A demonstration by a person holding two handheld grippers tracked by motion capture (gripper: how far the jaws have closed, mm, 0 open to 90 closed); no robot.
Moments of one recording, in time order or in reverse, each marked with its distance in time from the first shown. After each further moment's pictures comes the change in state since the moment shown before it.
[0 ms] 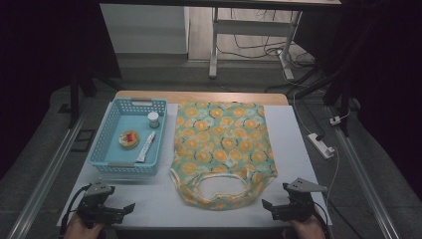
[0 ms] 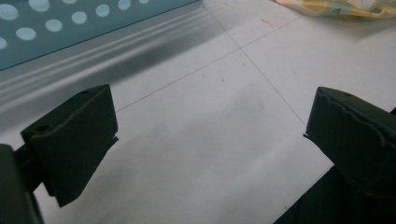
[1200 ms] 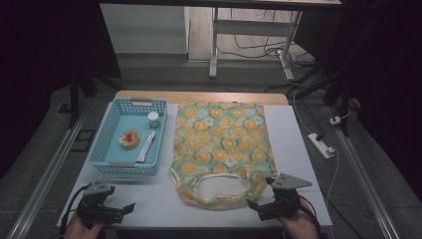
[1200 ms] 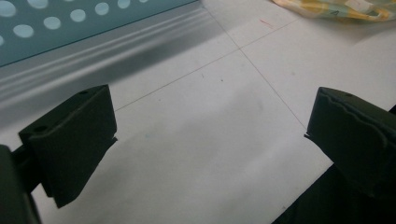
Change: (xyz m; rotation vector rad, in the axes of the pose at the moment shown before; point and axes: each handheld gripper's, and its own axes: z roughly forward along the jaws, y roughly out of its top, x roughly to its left) left arm 0.002 0.000 0.000 -0.002 -0.013 -0.013; right arm 0.033 0.031 0.012 -0.031 0.123 -0.139
